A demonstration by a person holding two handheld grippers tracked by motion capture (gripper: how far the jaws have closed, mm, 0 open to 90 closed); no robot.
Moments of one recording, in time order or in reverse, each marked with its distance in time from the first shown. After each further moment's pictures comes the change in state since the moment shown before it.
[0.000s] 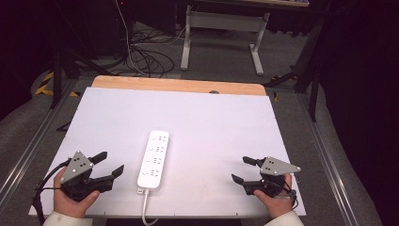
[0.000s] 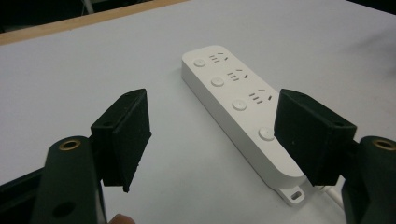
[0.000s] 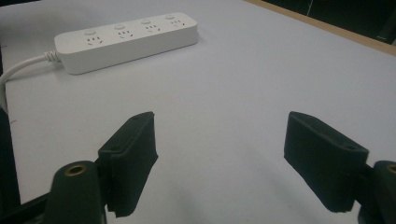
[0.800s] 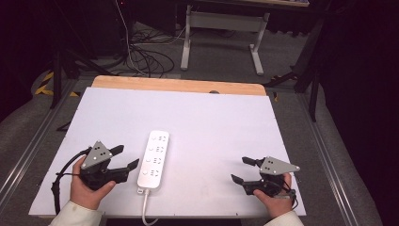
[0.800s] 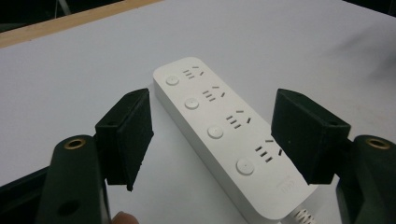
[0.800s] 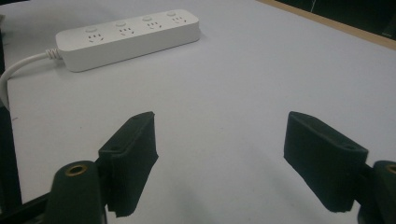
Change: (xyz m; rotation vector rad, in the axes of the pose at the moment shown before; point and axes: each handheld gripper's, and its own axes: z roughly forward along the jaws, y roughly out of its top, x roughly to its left) left arm -0.014 0.028 0.030 0.040 -0.063 0.048; right arm -0.001 -0.001 0.002 0.010 0.012 0.005
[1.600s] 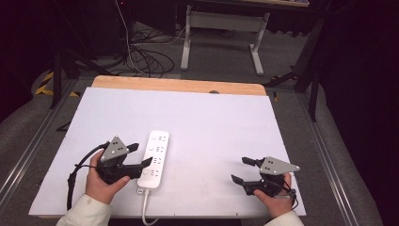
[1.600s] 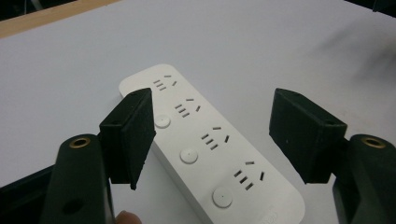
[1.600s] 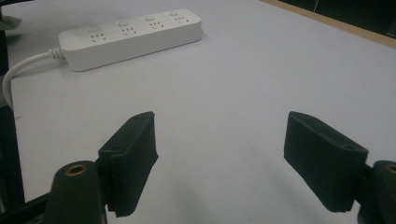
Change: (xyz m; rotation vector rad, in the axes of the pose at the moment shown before) left arm -0.011 0.014 0.030 0.038 -0.062 0.023; right arm -0.001 0.000 0.000 -0.001 0.011 -0.001
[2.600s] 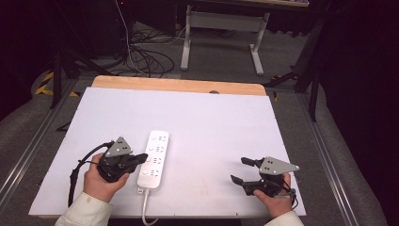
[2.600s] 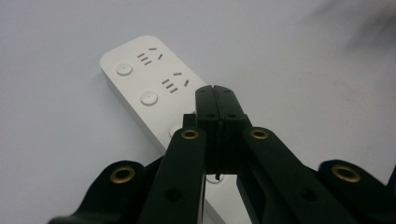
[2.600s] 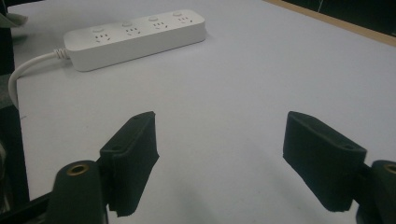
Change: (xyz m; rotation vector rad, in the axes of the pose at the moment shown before) left arm 0.003 0.005 0.003 0.140 -0.060 0.006; right arm 0.000 0.000 0.001 0.001 0.012 -0.002
